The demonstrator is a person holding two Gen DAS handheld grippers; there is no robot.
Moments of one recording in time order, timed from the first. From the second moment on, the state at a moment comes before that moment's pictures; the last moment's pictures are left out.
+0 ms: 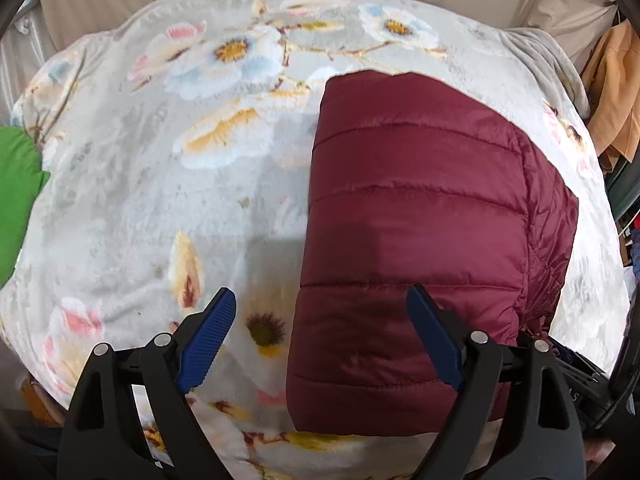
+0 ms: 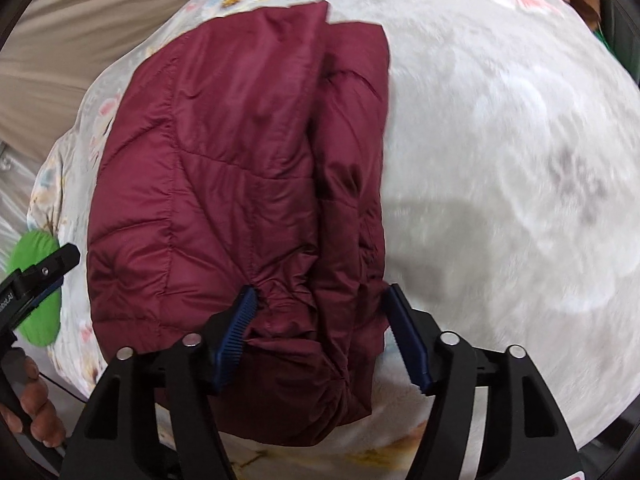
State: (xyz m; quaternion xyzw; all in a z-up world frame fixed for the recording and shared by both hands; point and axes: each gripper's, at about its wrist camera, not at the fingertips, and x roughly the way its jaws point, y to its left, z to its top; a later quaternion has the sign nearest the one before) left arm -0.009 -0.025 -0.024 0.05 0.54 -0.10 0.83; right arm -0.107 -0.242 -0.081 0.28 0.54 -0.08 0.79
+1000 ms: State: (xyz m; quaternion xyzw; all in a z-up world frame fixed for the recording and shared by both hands) left arm 0.030 -0.027 -0.049 -0.12 0.58 -0.29 0.75; right arm -0.106 -0.252 -0.083 0.42 0.49 -0.02 0.76
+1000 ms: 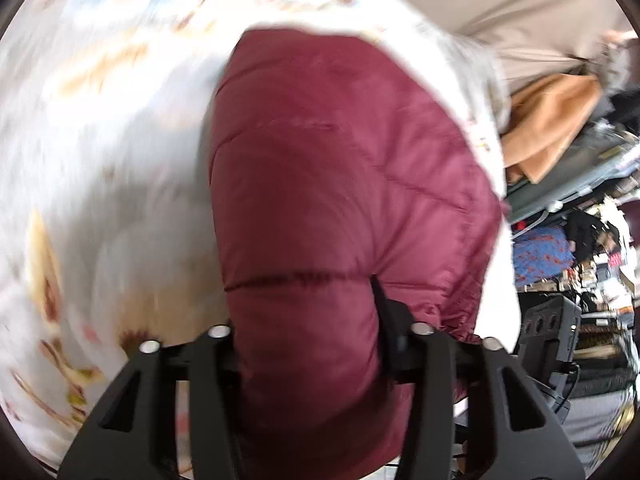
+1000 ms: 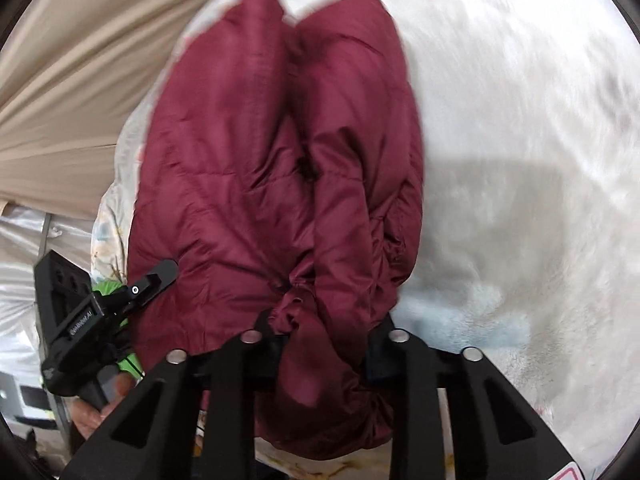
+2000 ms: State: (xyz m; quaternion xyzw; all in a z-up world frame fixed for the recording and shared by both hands) left arm 0.199 0.099 0.003 -0.10 0.42 -0.28 0.86; right arm 0.116 -0.126 -0.011 0.28 0.39 0.06 0.87
